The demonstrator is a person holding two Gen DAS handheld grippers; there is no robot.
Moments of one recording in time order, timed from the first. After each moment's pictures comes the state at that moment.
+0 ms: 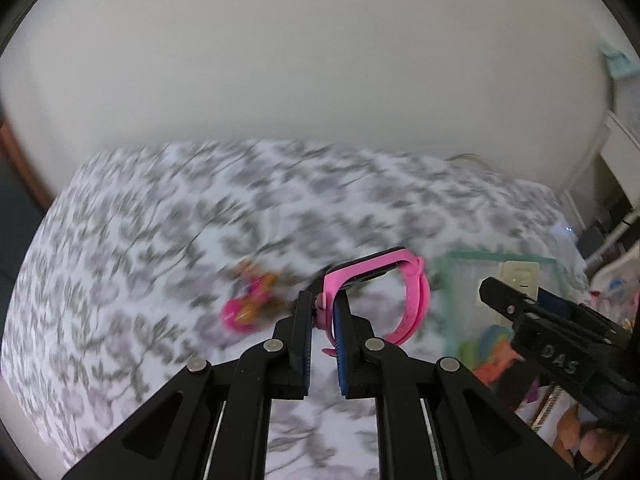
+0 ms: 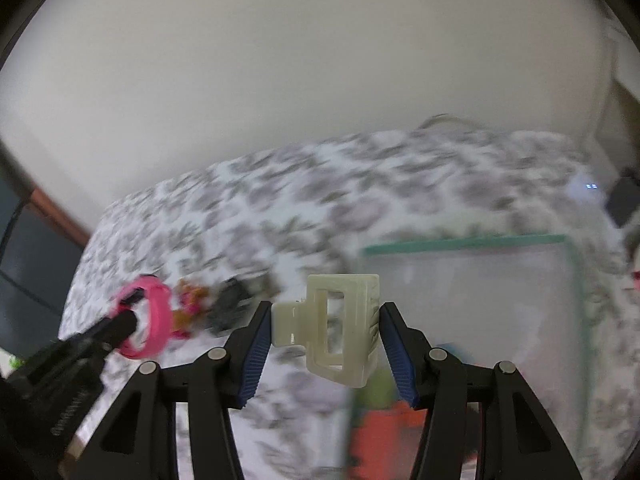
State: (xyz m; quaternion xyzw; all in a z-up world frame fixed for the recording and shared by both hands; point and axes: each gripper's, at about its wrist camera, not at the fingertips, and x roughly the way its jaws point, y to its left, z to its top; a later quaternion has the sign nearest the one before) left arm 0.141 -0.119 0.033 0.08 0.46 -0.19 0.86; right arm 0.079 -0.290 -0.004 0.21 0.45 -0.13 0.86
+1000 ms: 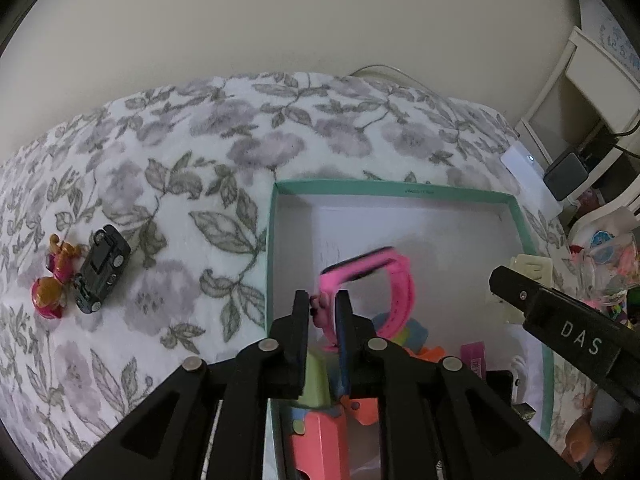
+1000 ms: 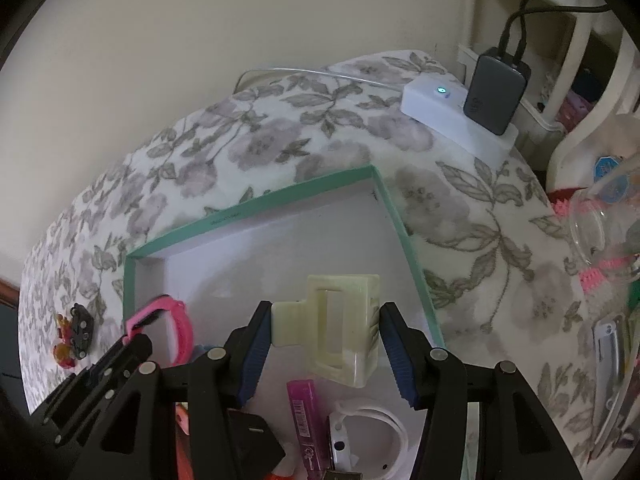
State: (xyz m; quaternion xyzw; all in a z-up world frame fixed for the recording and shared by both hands) left arm 0.108 -0.263 -0.062 0.09 0.53 -0.27 0.80; right arm 0.022 -0.414 -0.061 0.26 0.51 -0.26 0.78
